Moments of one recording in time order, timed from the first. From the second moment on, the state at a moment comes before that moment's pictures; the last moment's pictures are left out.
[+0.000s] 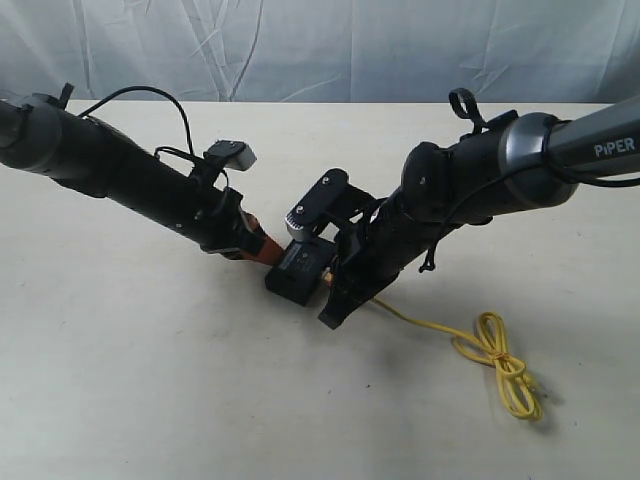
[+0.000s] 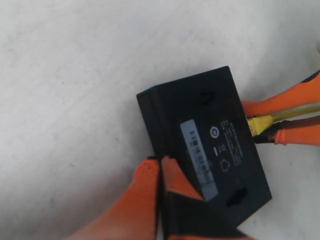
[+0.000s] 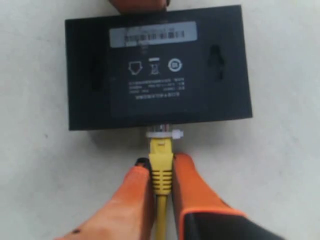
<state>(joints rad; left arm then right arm) -0.28 2.18 -1.23 -1.21 0.84 1.43 0.61 1.98 -1.07 0.49 0.35 -0.90</state>
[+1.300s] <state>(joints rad) -0.26 2.17 -1.23 -1.20 0.85 1.39 0.62 1.98 -1.07 0.49 0.32 -0.90</state>
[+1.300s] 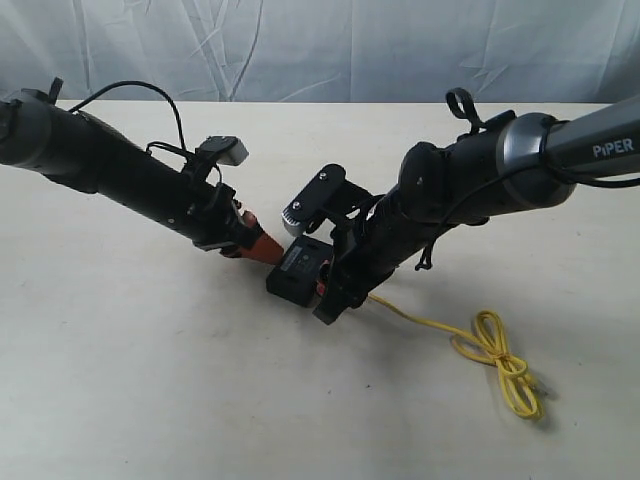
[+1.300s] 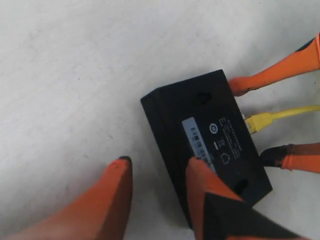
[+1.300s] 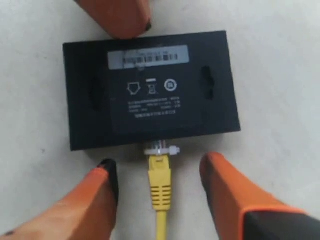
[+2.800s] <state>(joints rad) -0.12 2.04 -1.22 -1.18 0.92 1.24 0.53 1.89 -1.07 0.52 0.44 -0.83</state>
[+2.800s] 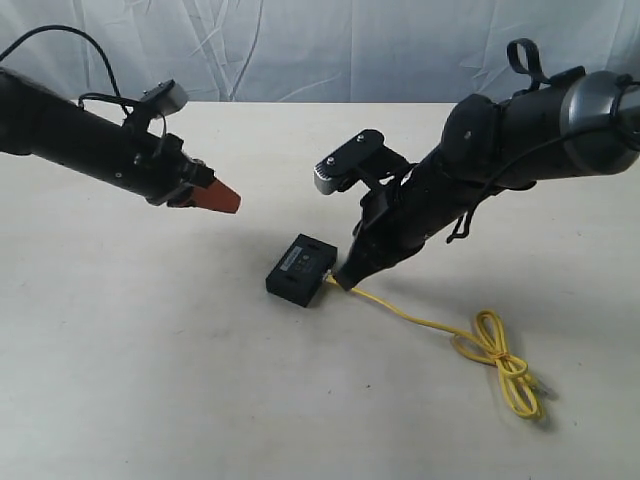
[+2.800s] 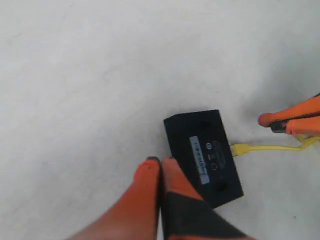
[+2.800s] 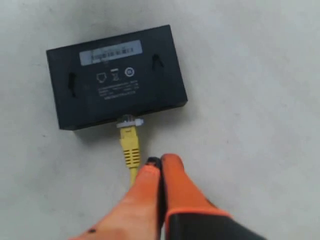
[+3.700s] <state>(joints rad) -0.20 1.42 -0.87 -1.21 0.11 1.22 0.35 1.49 -0.98 0.44 0.63 -0.48</state>
